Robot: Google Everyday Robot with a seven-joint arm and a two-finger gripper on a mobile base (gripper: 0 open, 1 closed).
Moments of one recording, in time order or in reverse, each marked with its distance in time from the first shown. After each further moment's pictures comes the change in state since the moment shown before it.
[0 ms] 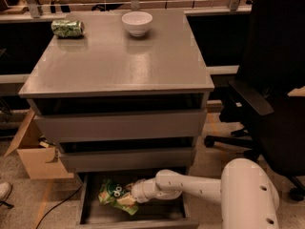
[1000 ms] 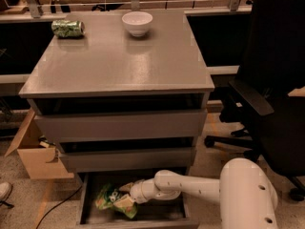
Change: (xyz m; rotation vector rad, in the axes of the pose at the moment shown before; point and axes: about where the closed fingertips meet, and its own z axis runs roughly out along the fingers) arm 0.000 0.005 0.005 -0.010 0.000 0.001
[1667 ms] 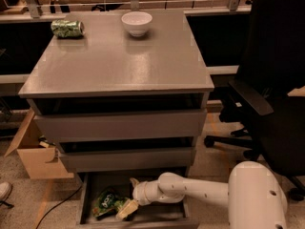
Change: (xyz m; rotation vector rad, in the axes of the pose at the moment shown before) arm 0.003 0.005 -0.015 0.029 -0.014 0.003
